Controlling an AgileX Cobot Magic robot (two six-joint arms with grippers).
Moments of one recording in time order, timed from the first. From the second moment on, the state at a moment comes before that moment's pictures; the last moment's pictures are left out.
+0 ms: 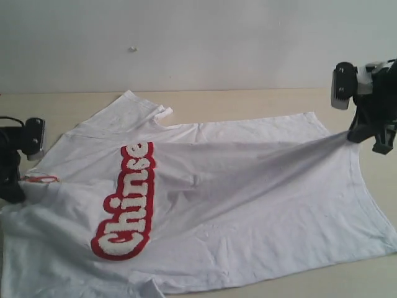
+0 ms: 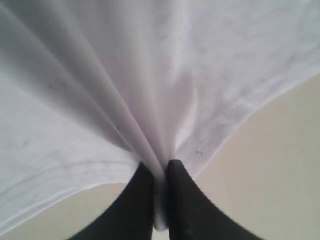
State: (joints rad) left arm -0.01 1.89 -1.09 -0.13 0.77 1.42; right arm -0.21 1.95 -1.38 0.18 0.85 -1.42
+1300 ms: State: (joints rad) left arm -0.01 0.91 -1.09 0.29 0.73 0.50; right arm -0.21 1.24 -1.38 0.49 1.13 -1.16
